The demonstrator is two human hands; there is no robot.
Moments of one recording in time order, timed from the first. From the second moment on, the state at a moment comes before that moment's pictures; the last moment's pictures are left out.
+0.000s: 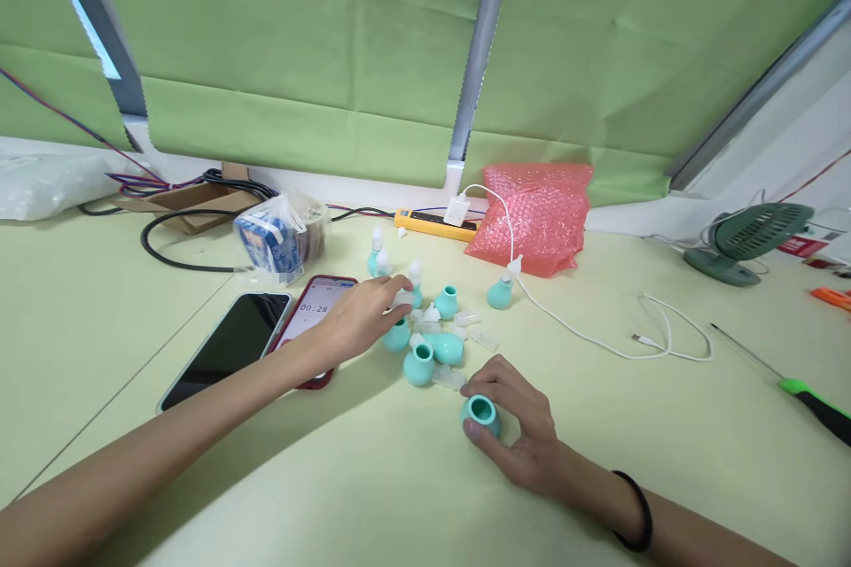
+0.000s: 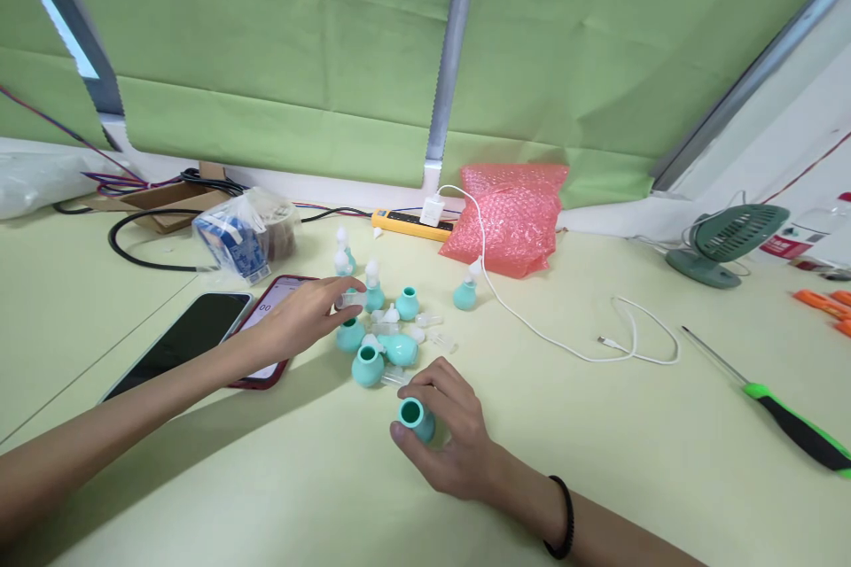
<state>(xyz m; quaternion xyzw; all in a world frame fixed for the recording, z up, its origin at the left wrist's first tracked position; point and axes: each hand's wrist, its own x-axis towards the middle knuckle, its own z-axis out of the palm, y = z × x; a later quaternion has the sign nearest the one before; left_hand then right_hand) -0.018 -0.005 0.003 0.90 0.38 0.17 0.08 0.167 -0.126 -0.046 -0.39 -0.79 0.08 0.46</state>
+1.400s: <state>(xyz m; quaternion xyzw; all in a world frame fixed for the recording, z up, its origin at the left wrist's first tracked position) 0.012 -0.011 0.038 0.80 0.26 0.54 0.04 0.226 -0.062 -0.071 -0.56 -0.66 -0.05 0.49</state>
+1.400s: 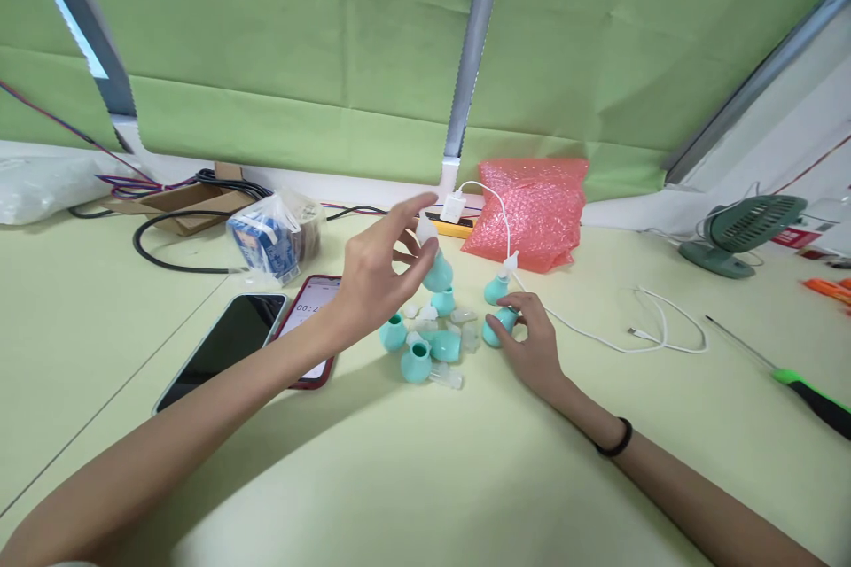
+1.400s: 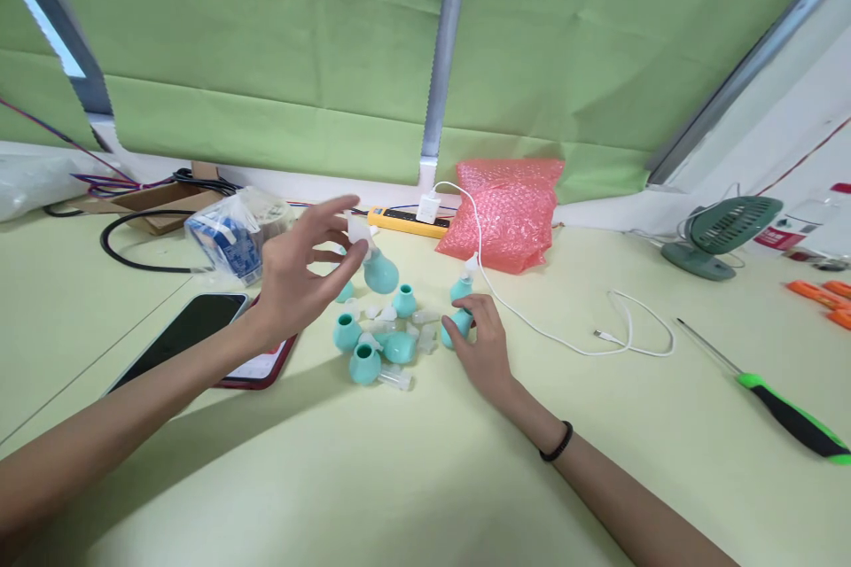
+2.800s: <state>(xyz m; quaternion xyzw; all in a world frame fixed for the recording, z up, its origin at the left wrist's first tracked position) 0.015 -0.010 0.021 0.93 0.28 0.21 0.12 0.175 -0.121 -0.055 -0.52 -0.60 0.37 0.48</state>
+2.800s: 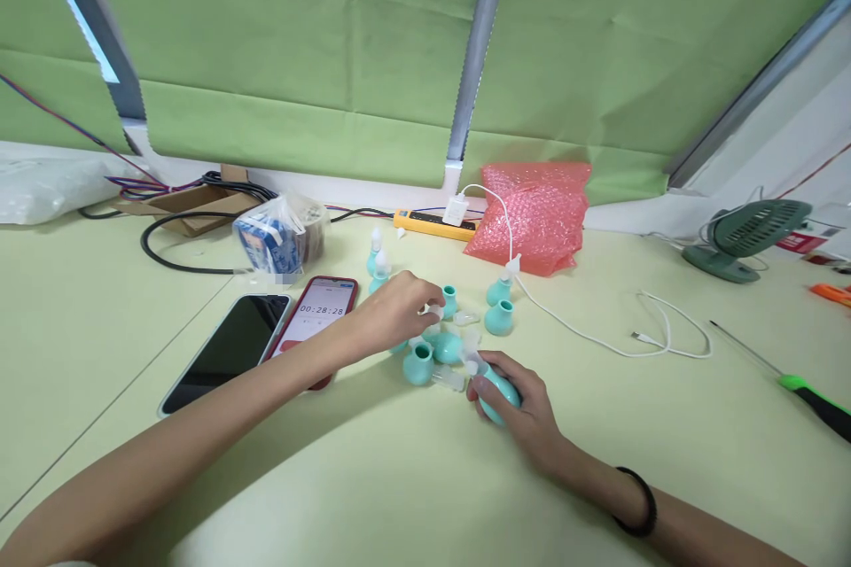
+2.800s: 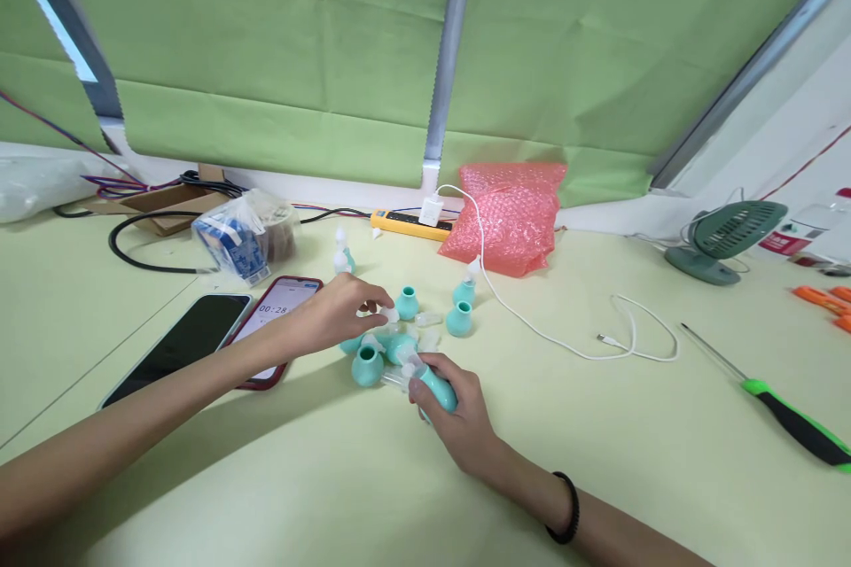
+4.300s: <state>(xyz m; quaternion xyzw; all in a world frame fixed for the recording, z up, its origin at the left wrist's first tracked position) 0.026 -0.063 0.016 0.97 0.01 0.15 -0.19 0.168 -0.123 -0.055 -0.48 -0.49 0.51 0.52</state>
